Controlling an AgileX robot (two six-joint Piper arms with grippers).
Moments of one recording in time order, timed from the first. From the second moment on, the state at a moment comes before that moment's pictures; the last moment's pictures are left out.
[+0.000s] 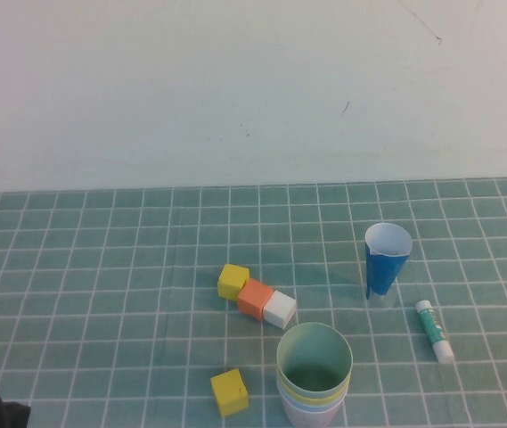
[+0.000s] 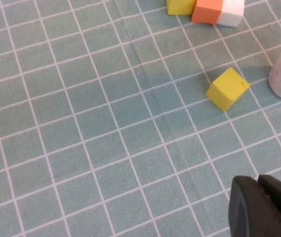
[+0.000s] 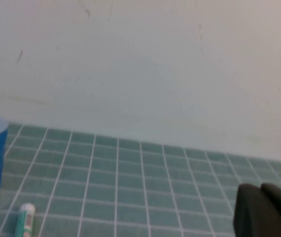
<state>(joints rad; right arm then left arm) -0.09 -0.01 0.03 0.06 0.15 -0.26 -0.55 0.57 -0.59 0.10 0.88 -0.29</state>
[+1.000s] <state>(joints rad) -0.05 -0.01 0.03 -0.16 0.40 -0.16 -0.55 0.57 -0.59 0.10 0.88 -0.29</state>
